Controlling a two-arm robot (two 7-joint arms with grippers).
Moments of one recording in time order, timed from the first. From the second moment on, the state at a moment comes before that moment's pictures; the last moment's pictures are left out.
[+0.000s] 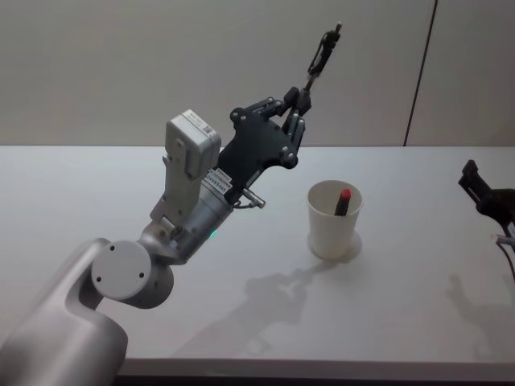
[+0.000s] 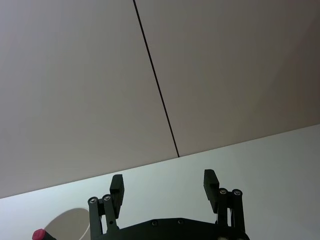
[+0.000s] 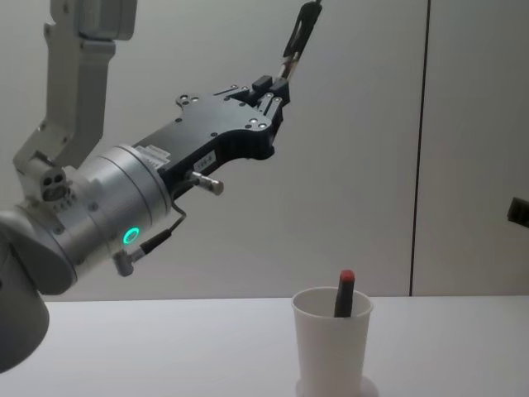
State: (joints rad) left arm -0.40 0.25 0.40 -1.33 -0.26 -0.48 -0.36; right arm 0.04 0.10 -0.07 -1.66 0.35 0.09 -0.05
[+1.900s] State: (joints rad) left arm -0.37 0.27 0.41 -1.41 -0.02 -0.23 -0.19; right arm 0.05 0.11 -0.07 -1.66 0.38 0.09 0.04
